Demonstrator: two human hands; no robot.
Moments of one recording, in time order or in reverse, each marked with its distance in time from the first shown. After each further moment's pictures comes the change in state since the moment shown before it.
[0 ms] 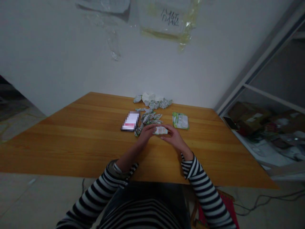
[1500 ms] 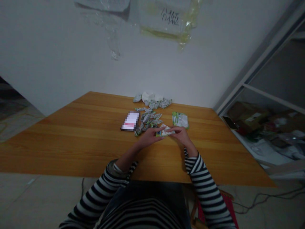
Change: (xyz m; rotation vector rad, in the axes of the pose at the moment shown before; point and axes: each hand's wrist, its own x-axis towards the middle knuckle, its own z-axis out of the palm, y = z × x) left_hand -0.010 0.023 0.006 0.255 -0.290 0.103; right_hand 0.003 -0.005 -0.031 0.080 0.016 0.037
